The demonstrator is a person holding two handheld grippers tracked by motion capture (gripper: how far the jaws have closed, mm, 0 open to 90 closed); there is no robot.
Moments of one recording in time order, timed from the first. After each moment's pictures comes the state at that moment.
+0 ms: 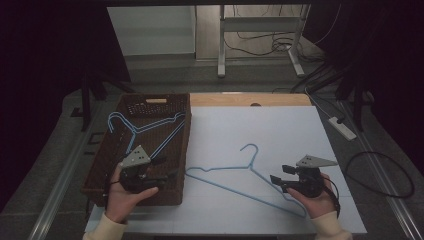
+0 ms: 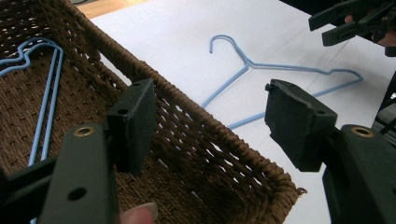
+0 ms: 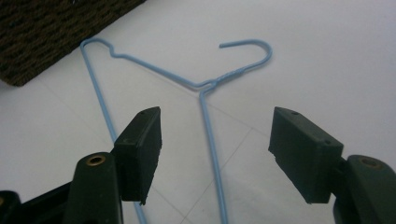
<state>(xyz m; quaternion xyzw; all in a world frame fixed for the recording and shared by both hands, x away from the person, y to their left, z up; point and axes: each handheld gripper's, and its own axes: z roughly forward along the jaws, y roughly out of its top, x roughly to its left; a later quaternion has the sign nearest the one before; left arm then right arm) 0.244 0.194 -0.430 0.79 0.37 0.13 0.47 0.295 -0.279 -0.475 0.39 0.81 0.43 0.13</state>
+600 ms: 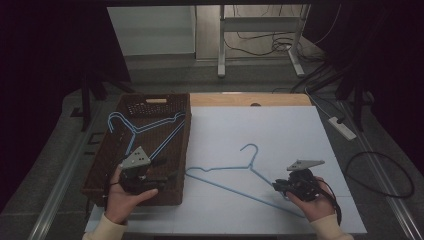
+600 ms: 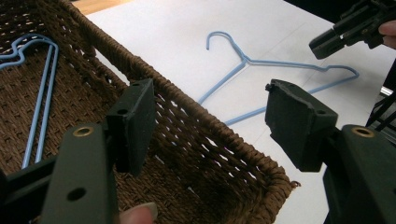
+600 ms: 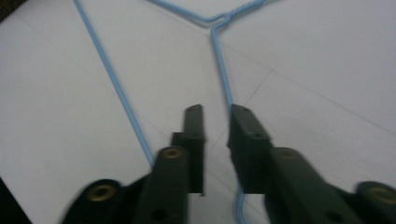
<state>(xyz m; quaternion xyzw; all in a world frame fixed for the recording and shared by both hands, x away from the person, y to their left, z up) 0.241 0.194 -0.431 0.79 0.37 0.12 0.47 0.288 -0.267 -0.479 0.40 0.86 0.31 0.08</state>
